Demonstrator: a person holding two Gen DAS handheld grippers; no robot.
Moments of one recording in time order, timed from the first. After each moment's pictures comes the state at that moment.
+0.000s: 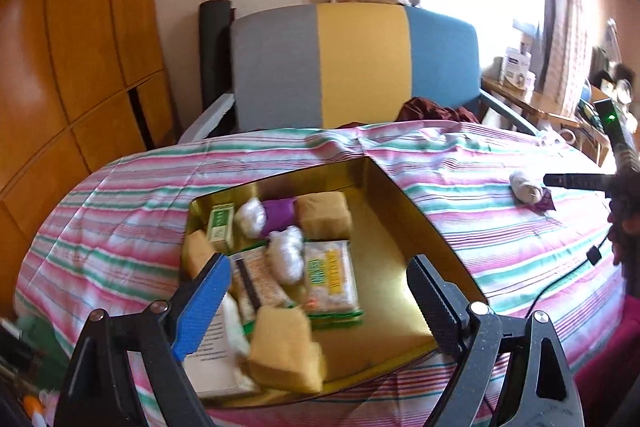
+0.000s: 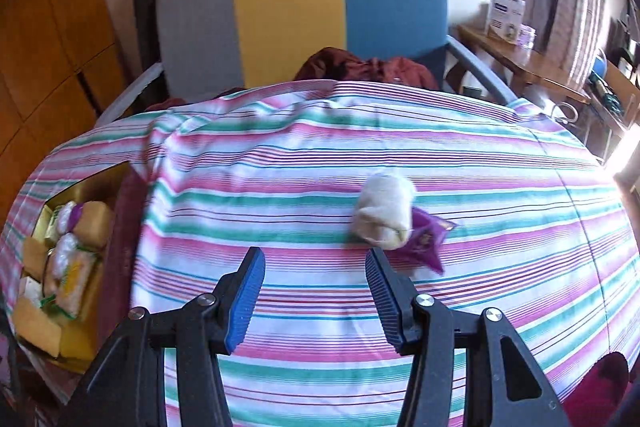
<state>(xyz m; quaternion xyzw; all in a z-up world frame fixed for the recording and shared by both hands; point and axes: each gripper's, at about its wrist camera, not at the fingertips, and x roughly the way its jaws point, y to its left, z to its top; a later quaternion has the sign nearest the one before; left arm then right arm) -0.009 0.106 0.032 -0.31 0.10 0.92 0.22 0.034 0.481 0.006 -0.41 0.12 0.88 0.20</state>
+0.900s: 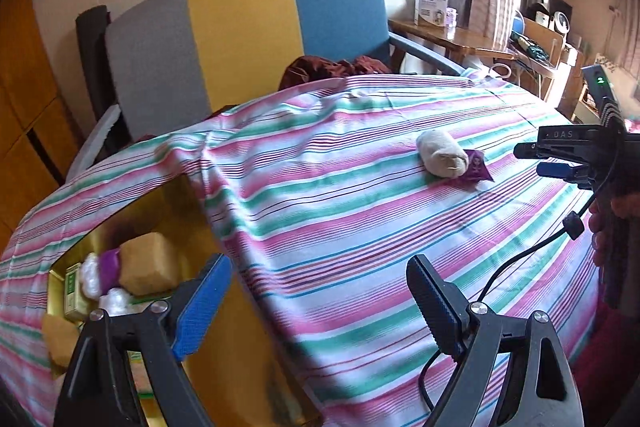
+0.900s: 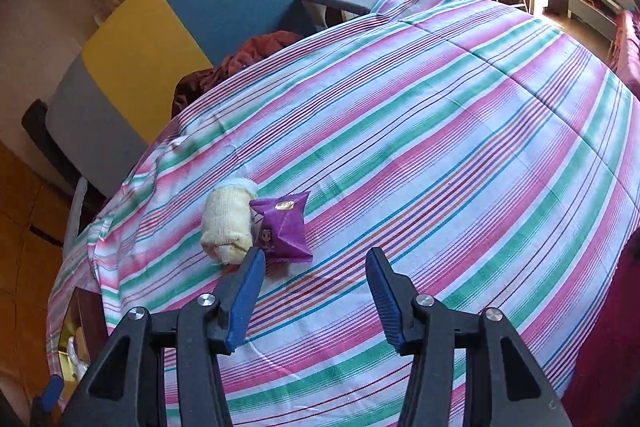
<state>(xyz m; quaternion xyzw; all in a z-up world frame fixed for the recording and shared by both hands) -0.022 0.298 0.005 -0.36 0.18 0.85 0.35 0.102 0.588 -0.026 -0.36 0.37 0.80 0.30</state>
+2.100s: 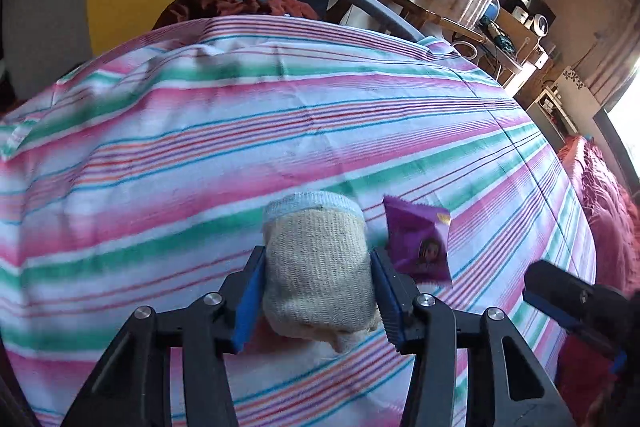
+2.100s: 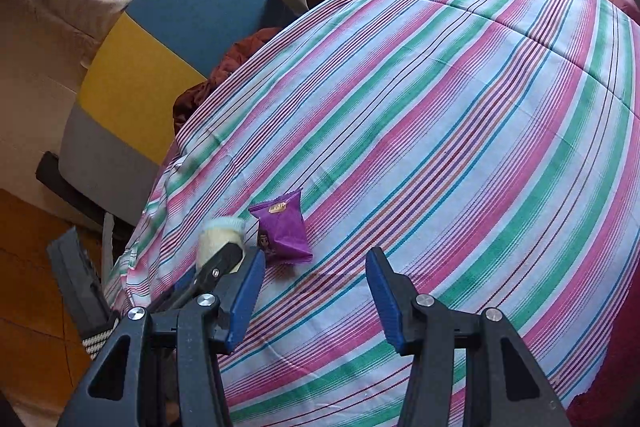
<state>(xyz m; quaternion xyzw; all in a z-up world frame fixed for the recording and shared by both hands) -0.079 0.481 -0.070 -0.49 0.11 0.75 0.43 0.118 0.608 -0.043 -0.34 0.46 0.77 0.28</state>
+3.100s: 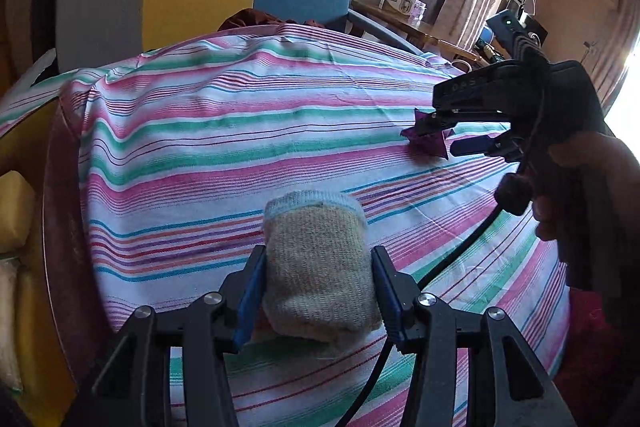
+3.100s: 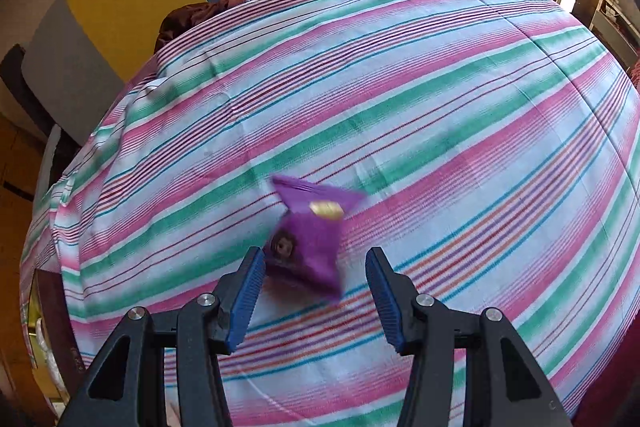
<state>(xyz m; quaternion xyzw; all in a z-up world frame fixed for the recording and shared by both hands) -0.014 0.341 -0.072 -0.43 0.09 0.79 0.43 0.018 0.602 -0.070 -0.48 0.32 0.77 0.28</state>
